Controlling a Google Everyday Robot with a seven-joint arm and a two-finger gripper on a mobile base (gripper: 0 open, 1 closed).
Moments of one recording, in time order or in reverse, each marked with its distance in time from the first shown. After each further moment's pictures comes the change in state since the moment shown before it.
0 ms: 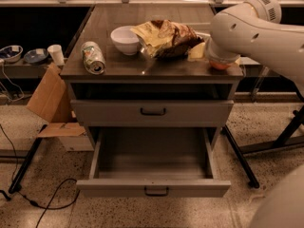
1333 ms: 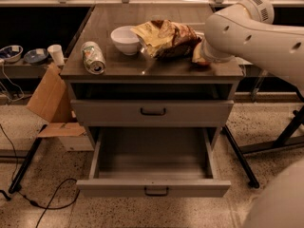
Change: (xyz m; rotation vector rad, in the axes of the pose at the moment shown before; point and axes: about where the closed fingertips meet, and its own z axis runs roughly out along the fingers) arm -0.003 0.011 0.003 0.000 -0.019 -0.004
